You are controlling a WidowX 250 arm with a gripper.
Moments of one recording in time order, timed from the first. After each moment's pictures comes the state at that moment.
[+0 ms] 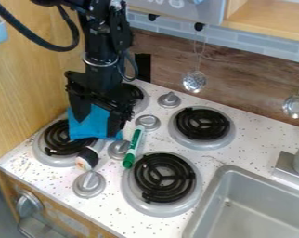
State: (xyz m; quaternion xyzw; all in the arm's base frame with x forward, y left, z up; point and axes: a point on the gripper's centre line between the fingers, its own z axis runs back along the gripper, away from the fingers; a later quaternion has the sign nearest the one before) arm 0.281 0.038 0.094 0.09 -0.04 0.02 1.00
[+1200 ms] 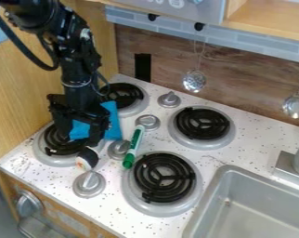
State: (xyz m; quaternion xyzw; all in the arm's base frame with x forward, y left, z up) arm 0.295 0.092 0.039 0.05 -0.03 0.08 0.99
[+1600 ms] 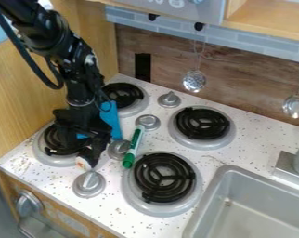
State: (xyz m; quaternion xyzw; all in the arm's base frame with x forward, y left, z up) arm 0.305 0.098 0.003 0.06 -0.04 0.07 0.99
